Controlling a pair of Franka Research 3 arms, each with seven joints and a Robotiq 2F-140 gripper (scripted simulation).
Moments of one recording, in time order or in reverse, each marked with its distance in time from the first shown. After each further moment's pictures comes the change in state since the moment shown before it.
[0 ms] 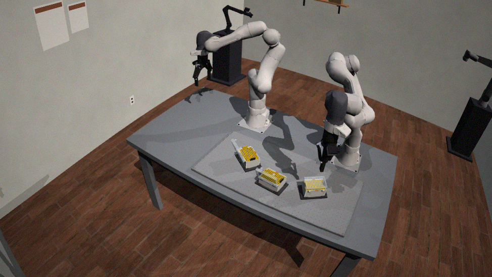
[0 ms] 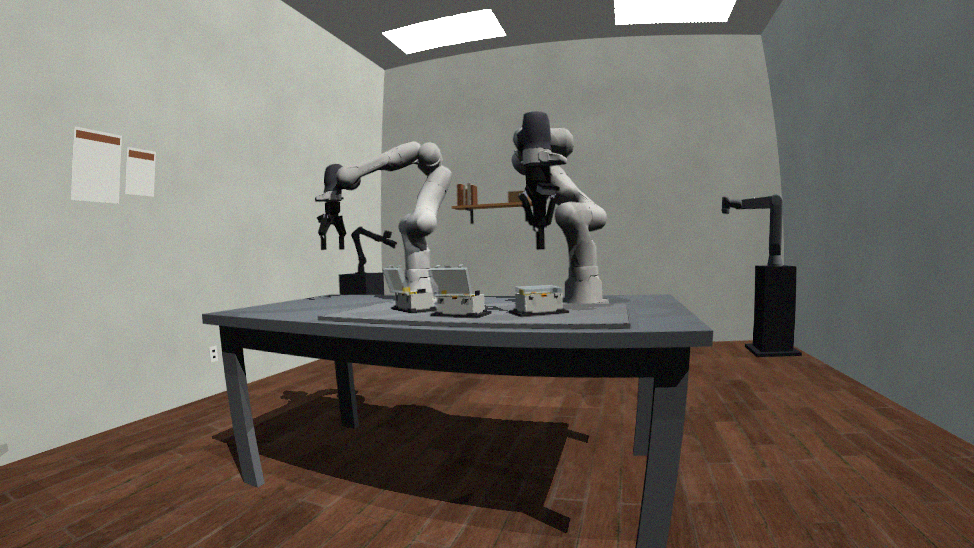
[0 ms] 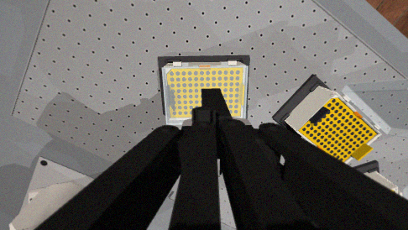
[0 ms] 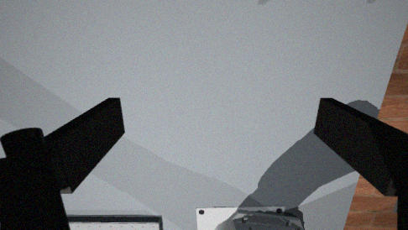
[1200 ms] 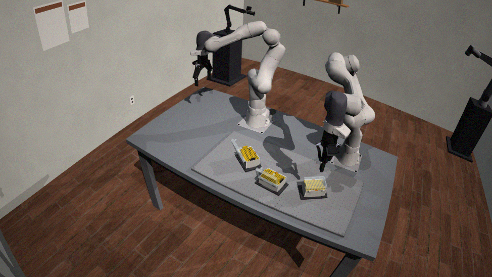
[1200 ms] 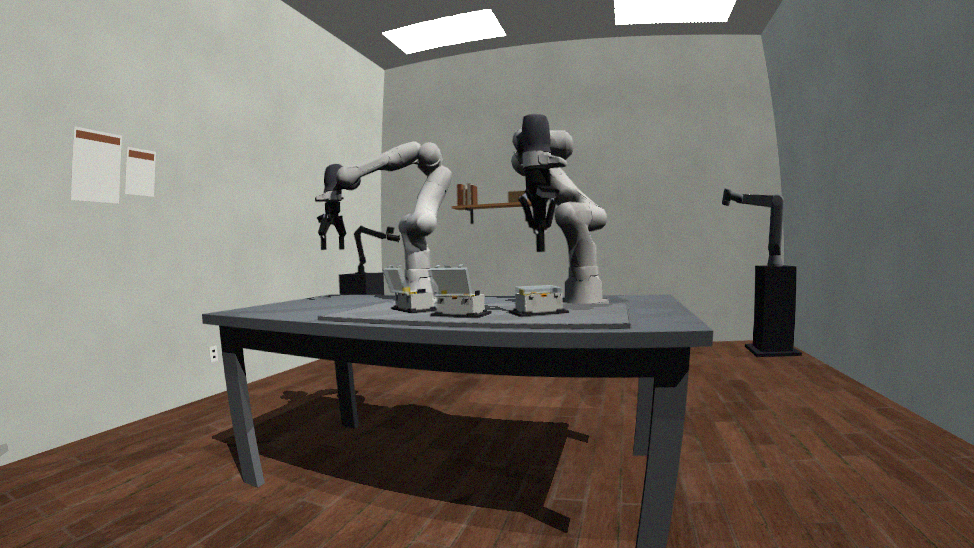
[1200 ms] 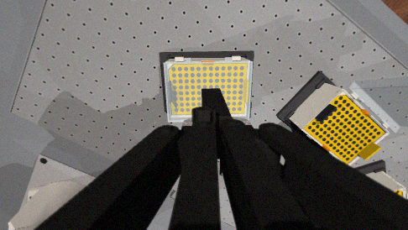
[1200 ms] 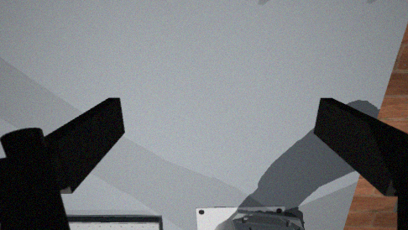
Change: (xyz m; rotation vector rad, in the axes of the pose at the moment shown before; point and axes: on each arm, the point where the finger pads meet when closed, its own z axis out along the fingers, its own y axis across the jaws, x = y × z) left arm -0.007 -0.003 0.007 0.007 -0.004 -0.002; right arm 0.000 0.000 0.000 0.000 0.000 0.000
